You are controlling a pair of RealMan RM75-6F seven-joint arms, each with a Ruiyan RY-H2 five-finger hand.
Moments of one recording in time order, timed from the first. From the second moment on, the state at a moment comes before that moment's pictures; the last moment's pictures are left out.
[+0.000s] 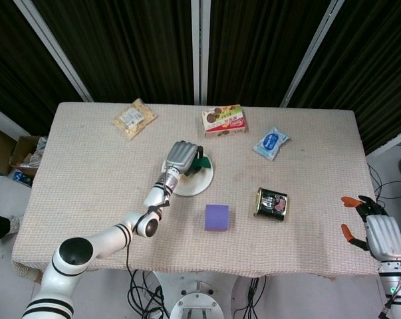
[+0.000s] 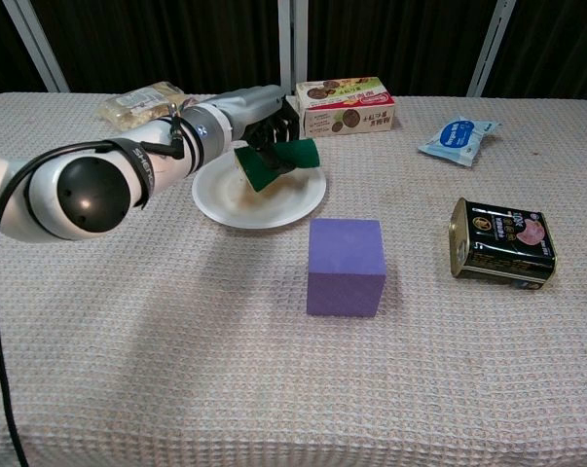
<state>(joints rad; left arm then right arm) -1.14 -2.03 -0.35 -0.74 0.96 0.71 0.11 0.07 -1.15 0.03 -1.55 -1.53 1.45 0.16</state>
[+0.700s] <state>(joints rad) -1.13 -2.07 -0.37 -0.67 0.90 0.67 0.18 0.07 -1.15 0.03 -1.56 -1.52 1.46 0.16</state>
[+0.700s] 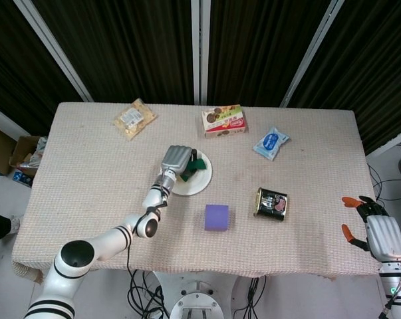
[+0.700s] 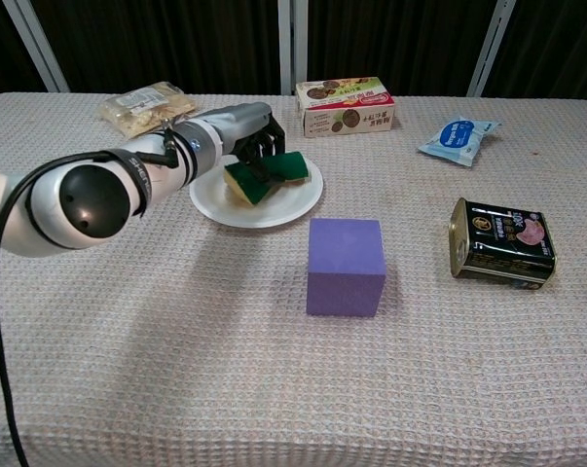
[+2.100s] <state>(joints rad) -1.14 -2.11 -0.42 -0.60 0.96 0.68 0.10 0.05 -1.14 0.03 -1.57 -1.52 1.46 0.15</state>
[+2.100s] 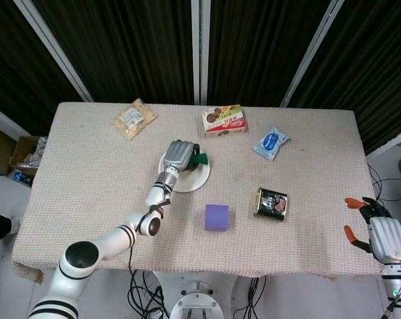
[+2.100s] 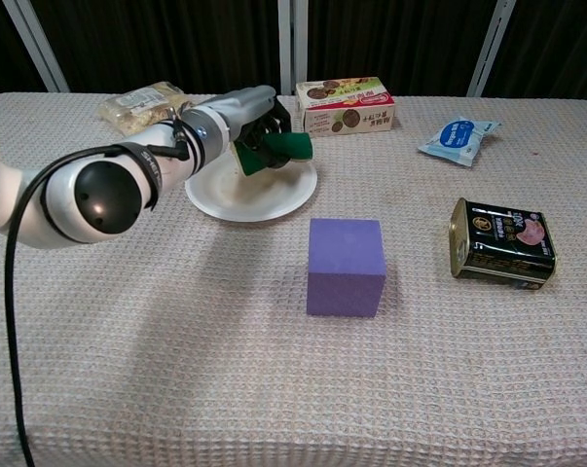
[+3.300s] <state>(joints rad) -0.99 -2.11 -0.32 -0.69 1.16 0.93 -0.02 0.04 -1.14 0.02 -1.57 -1.55 1.50 0.16</state>
